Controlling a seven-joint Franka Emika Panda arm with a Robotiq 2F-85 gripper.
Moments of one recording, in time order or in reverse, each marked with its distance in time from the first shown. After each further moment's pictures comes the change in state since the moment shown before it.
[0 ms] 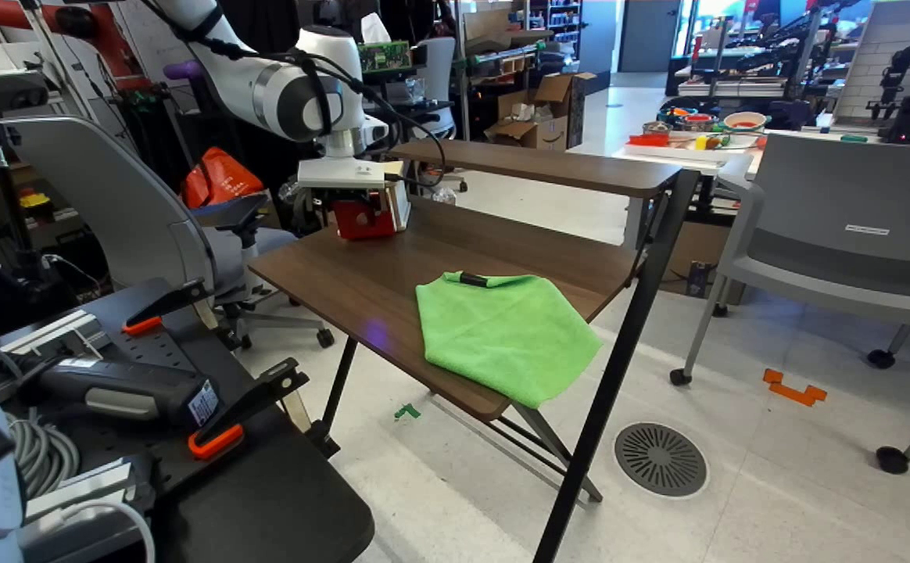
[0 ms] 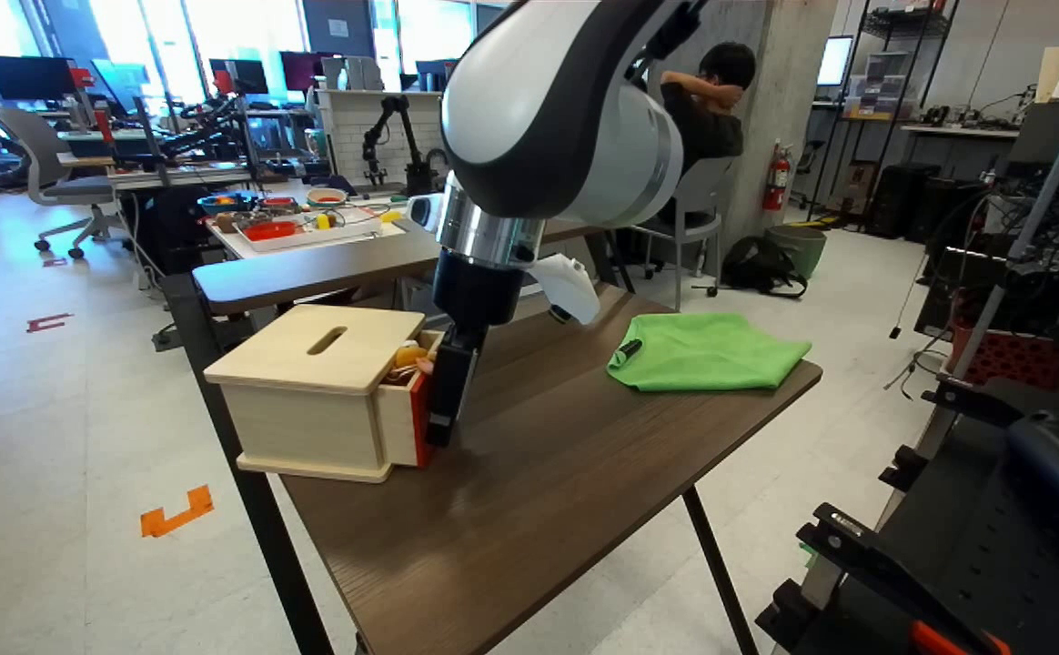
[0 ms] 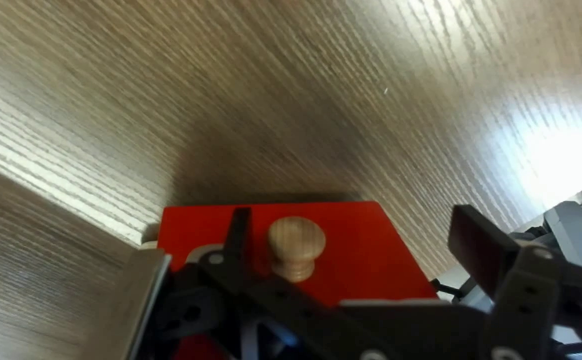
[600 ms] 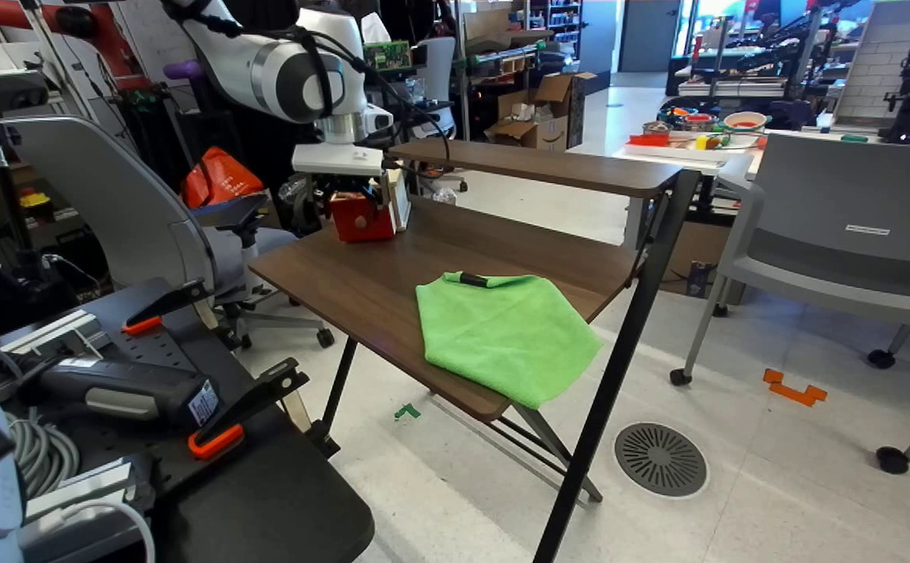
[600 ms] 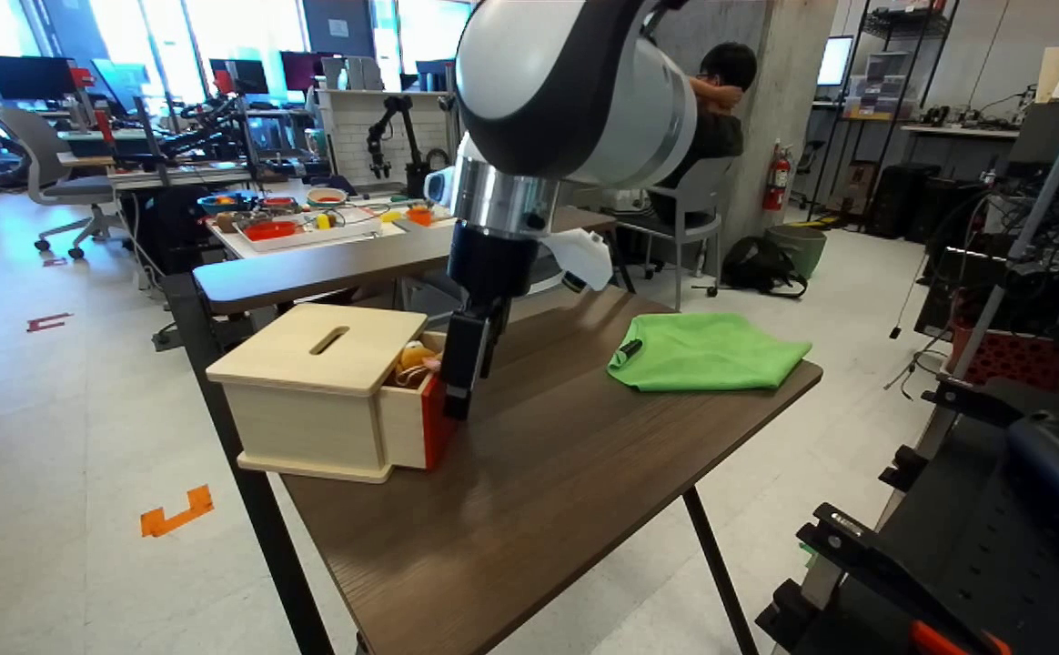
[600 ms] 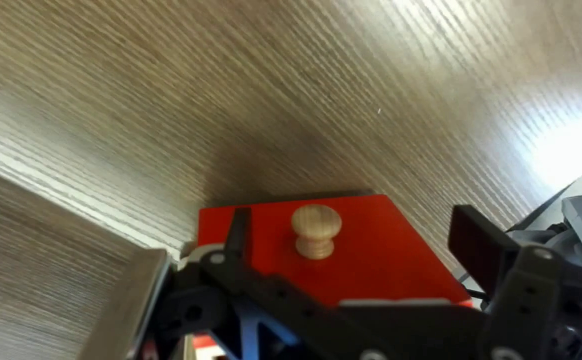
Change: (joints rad) arm 0.004 -0.074 -0.033 -0.037 -0.002 -0.065 0.102
